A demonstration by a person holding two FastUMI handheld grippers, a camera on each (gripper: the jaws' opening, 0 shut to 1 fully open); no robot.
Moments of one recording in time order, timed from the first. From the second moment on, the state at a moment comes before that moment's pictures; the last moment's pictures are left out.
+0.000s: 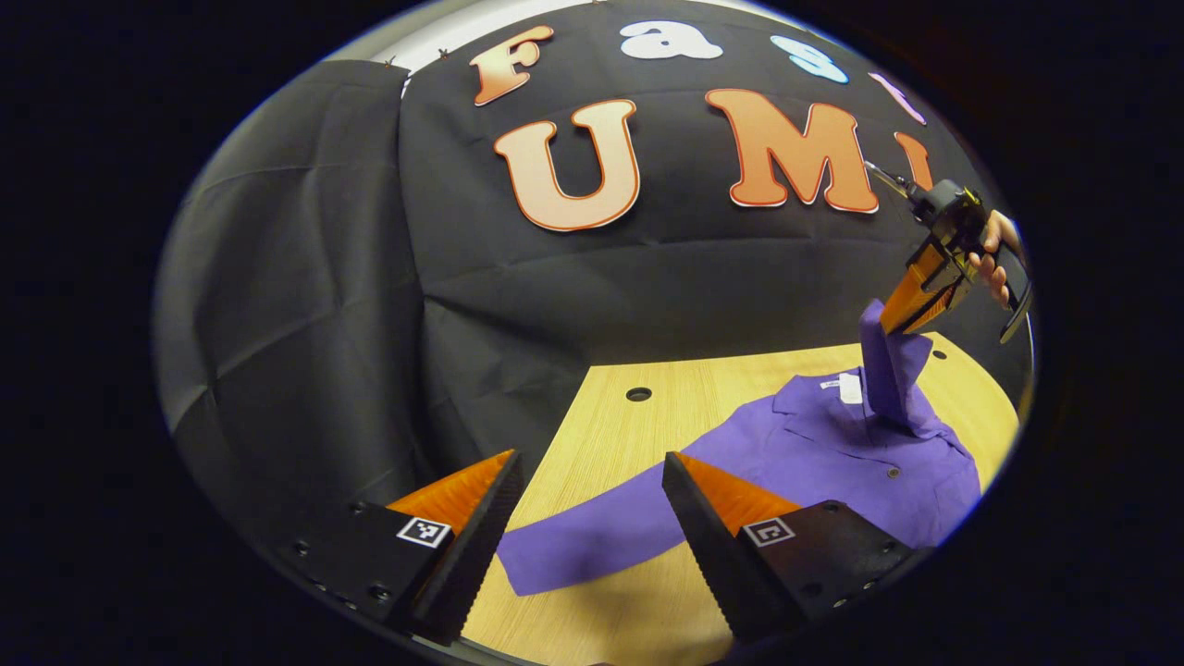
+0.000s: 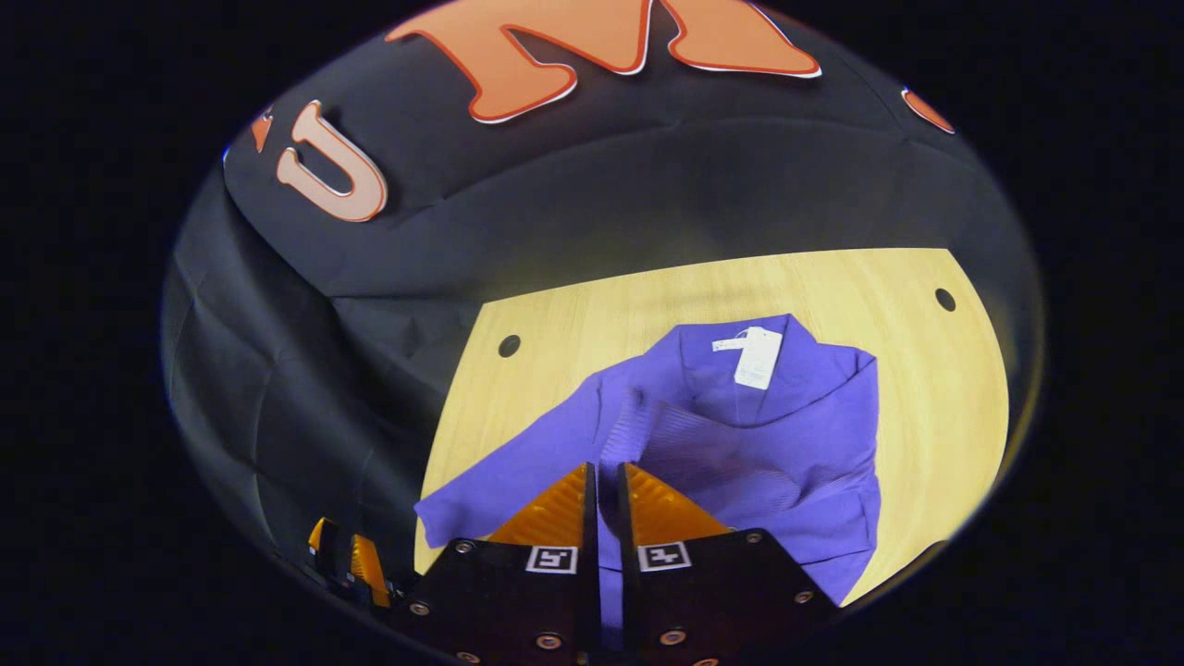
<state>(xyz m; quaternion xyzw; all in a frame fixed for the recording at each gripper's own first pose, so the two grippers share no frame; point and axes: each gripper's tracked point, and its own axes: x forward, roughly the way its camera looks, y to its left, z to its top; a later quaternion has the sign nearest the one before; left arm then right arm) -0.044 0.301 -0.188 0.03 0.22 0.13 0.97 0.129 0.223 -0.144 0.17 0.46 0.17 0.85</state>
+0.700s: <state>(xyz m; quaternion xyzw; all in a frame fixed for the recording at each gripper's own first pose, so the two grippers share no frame) -0.020 0.338 -0.262 -0.10 0.38 0.16 0.91 0.107 0.086 -0.030 0.06 0.22 0.11 0.97</state>
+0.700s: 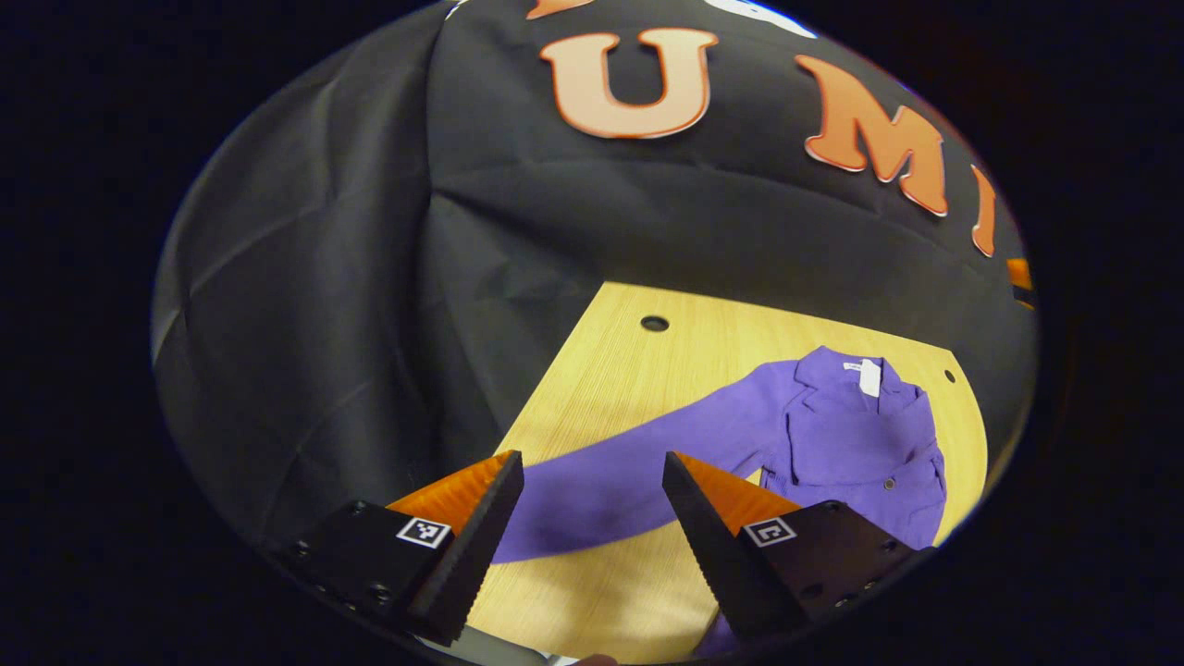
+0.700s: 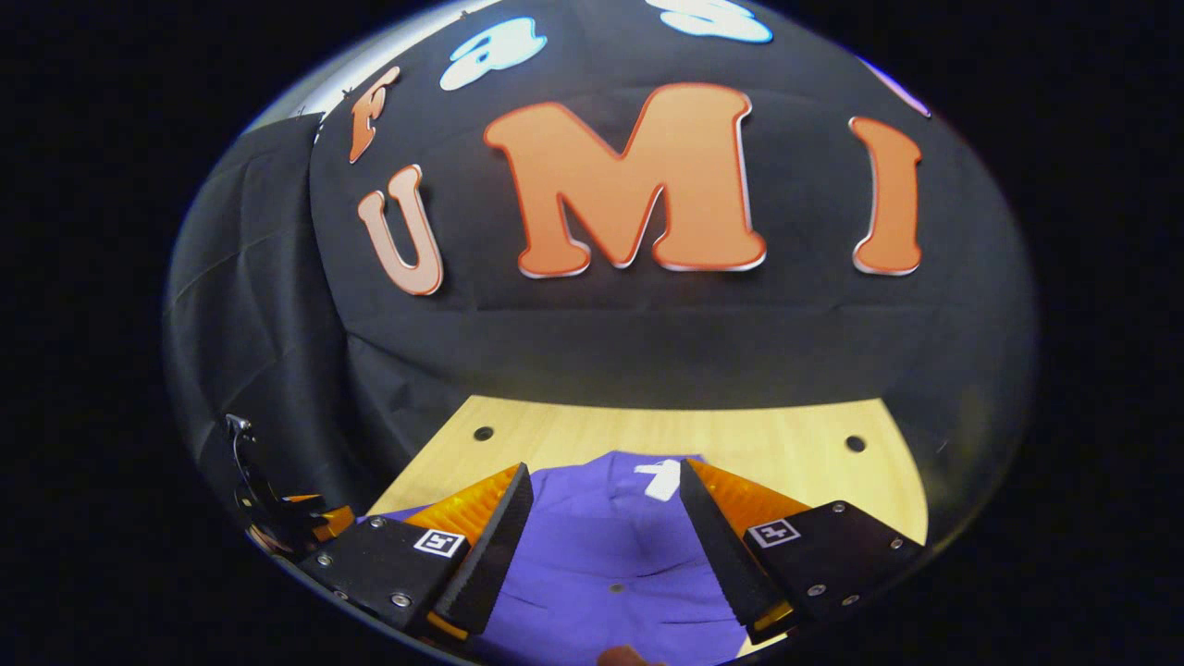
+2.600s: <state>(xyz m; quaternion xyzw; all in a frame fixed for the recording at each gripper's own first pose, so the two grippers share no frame) 0.032 0.313 -0.339 -0.15 0.57 0.09 0.80 0.018 -0.074 0.041 0.05 0.09 -0.01 0.99</state>
